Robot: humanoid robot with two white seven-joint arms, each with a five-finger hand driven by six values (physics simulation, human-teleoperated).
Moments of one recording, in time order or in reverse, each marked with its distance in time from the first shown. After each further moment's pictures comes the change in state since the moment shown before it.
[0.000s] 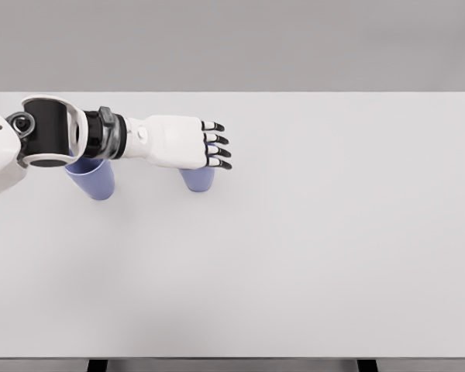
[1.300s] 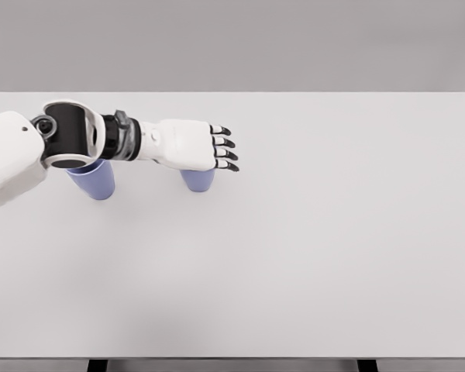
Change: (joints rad) left arm 0.023 -0.073 0.003 0.083 -0.012 0.000 -0.001; right arm 0.000 0.000 0.000 0.000 0.000 0.000 0.000
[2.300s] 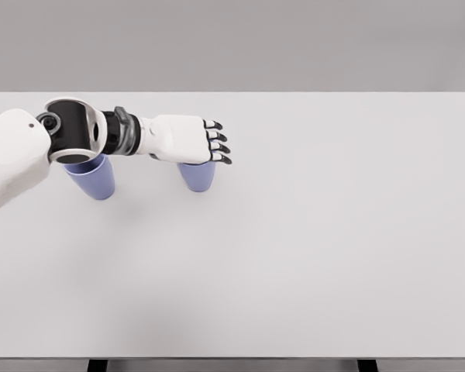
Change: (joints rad) left arm 0.006 -0.033 0.015 0.090 -0.037 0.000 0.000; right arm 0.000 0.000 0.000 0.000 0.000 0.000 0.000
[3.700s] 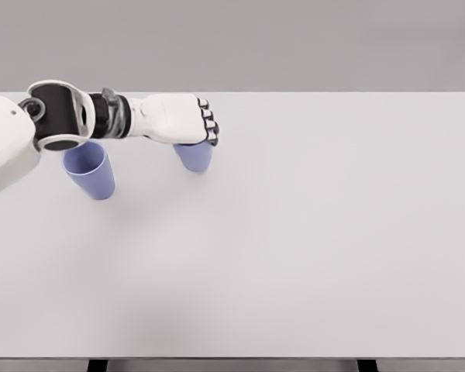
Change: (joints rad) left arm -0.002 0.011 0.088 -0.014 -0.013 0.000 -0.006; right arm 0.000 0.000 0.000 0.000 0.000 0.000 0.000
